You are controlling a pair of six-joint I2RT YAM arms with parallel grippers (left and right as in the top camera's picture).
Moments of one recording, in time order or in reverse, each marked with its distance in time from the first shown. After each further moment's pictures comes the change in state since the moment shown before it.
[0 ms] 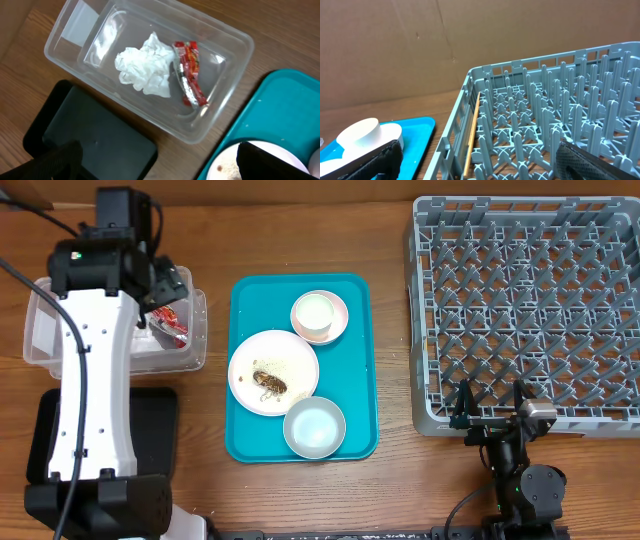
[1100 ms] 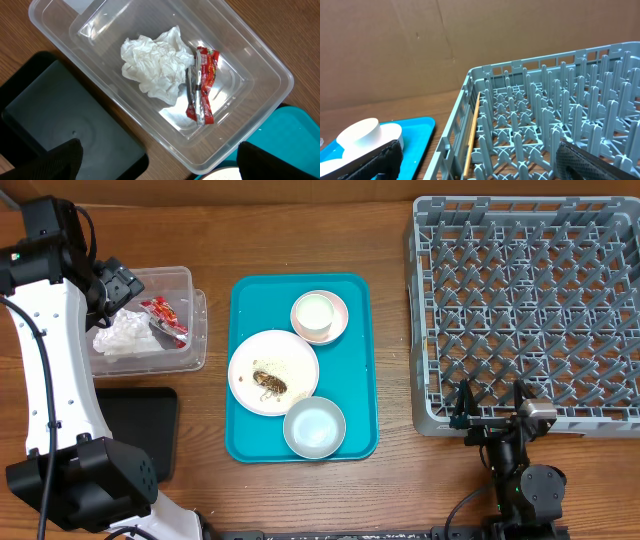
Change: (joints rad) left arm 0.233 0.089 0.000 0.044 0.190 -0.106; right arm 0.000 0.000 0.000 0.000 0.000 0.000
